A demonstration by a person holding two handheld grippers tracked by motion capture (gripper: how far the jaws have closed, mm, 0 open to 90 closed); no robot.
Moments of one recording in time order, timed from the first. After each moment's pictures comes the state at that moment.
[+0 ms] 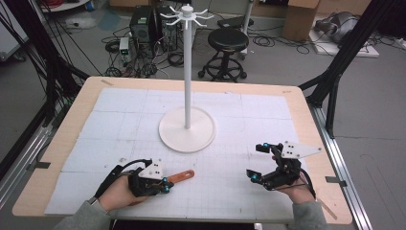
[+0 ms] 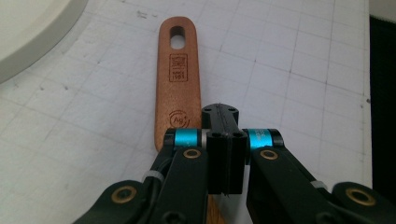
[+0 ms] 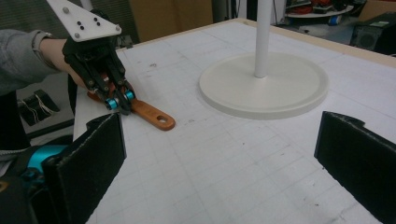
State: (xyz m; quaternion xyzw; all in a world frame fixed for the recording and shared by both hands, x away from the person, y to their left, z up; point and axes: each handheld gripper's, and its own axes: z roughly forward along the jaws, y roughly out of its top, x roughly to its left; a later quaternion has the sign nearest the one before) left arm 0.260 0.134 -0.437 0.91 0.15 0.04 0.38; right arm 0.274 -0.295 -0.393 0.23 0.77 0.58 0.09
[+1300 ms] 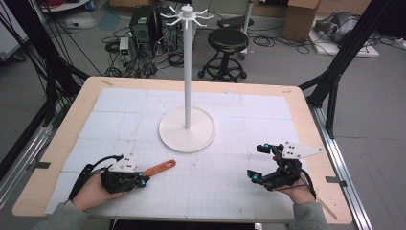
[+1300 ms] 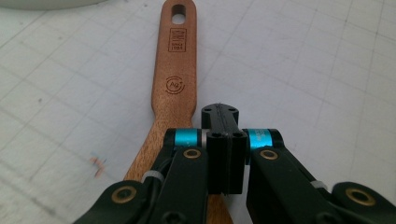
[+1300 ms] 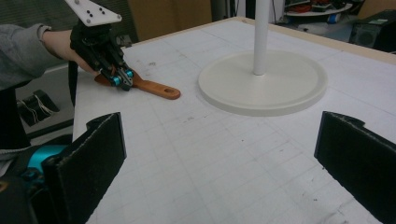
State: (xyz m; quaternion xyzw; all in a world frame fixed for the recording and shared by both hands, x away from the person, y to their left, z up) left arm 0.264 0.205 -0.438 0.89 0.23 0.07 0.38; right arm 0.273 -0.296 -0.395 0.23 0.77 0.58 0.09
